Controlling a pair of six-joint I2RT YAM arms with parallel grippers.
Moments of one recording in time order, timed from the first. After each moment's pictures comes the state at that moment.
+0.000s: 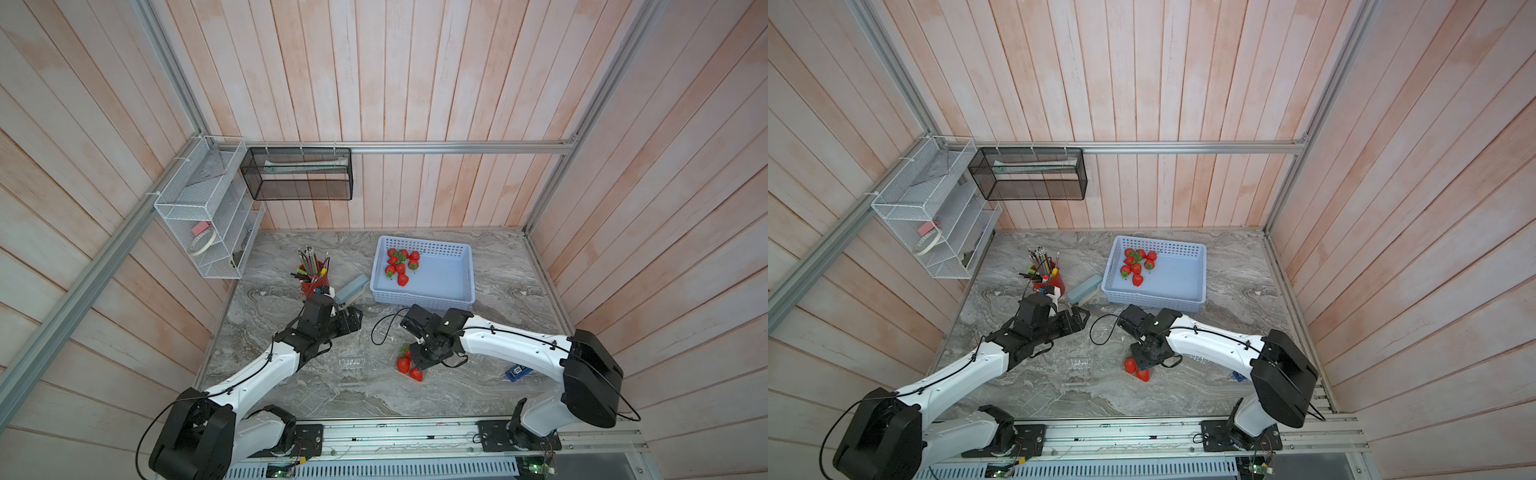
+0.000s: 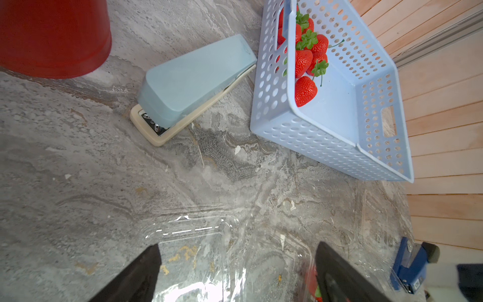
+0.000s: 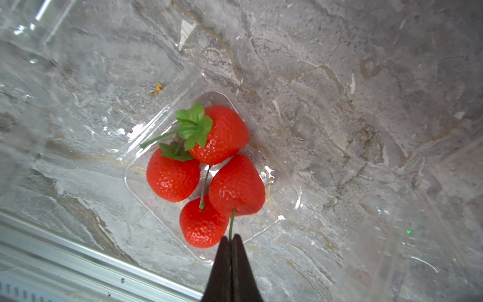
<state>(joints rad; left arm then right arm) -0.43 1.18 0.58 -0.11 0.13 -0.66 1.00 1.56 1.07 -0.90 0.04 0.57</state>
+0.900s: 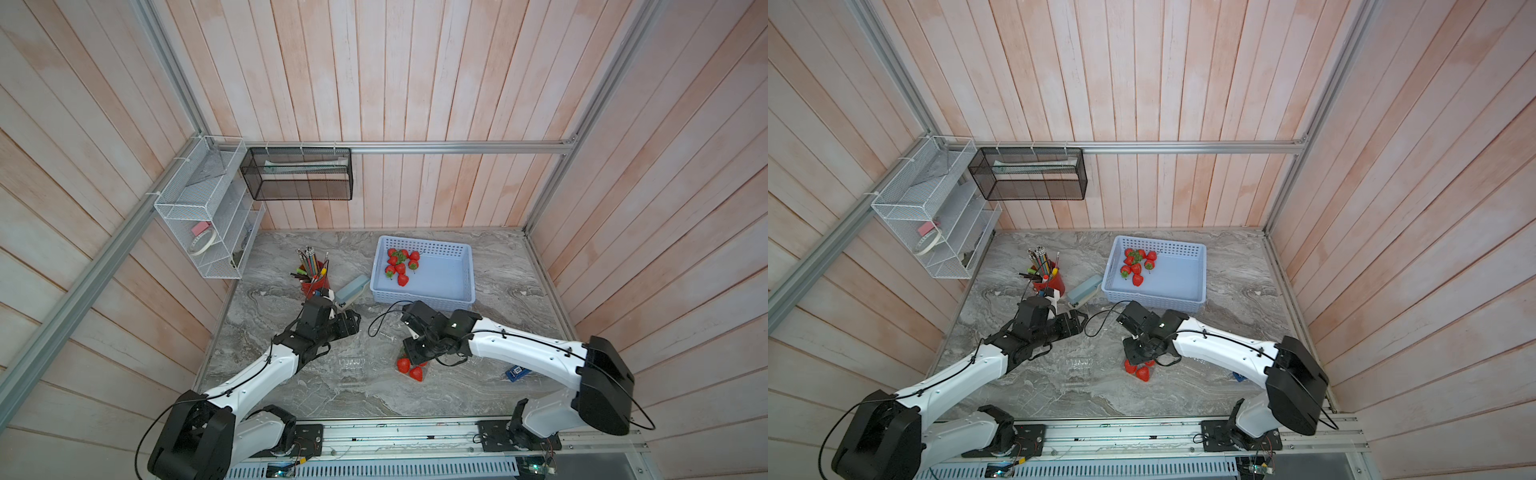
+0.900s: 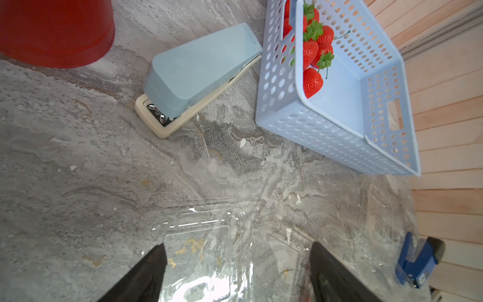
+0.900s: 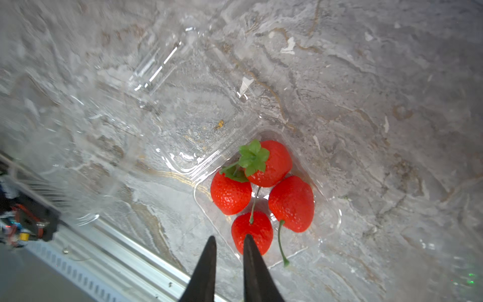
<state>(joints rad) -0.42 1.16 0.54 -0.11 0.15 -0.65 0.98 1.40 1.00 -0.73 -0.05 0.63</state>
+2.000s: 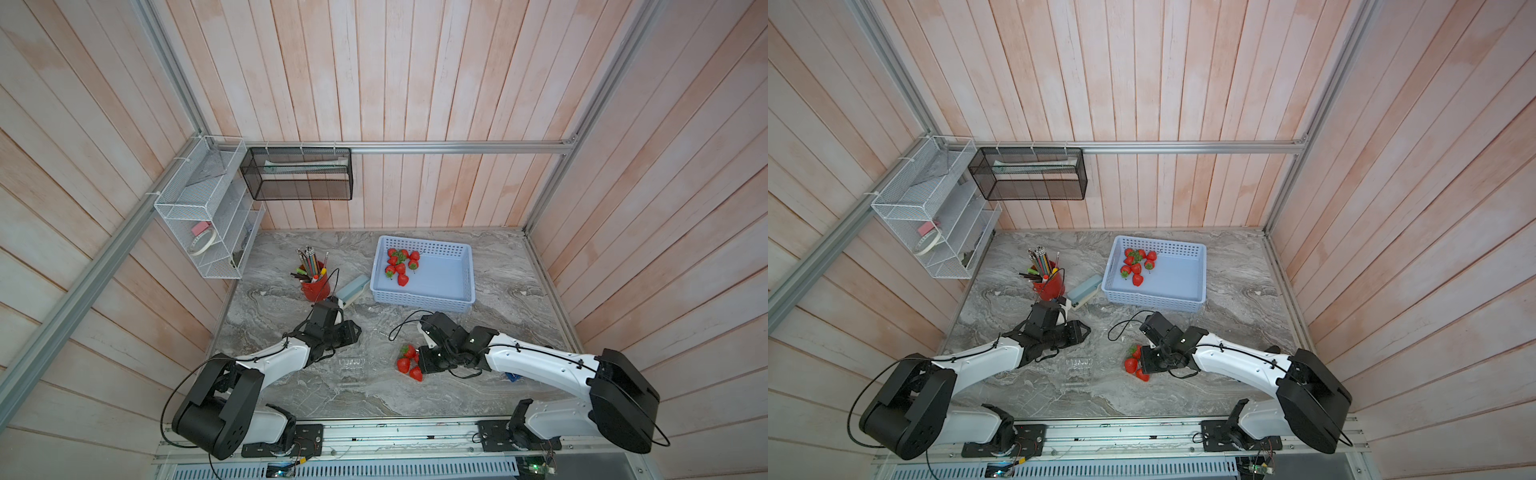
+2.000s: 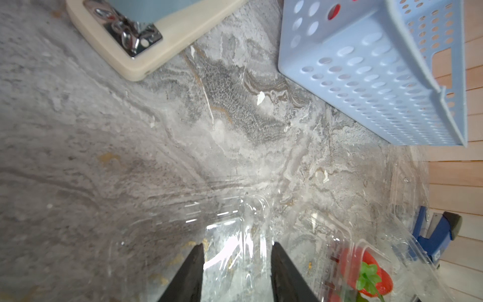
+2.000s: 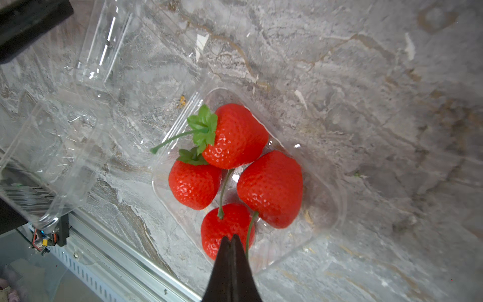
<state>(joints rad) -0.42 1.38 0.51 0.02 0.26 -0.64 0.91 1.34 0.73 -0.51 -0.17 0.72</state>
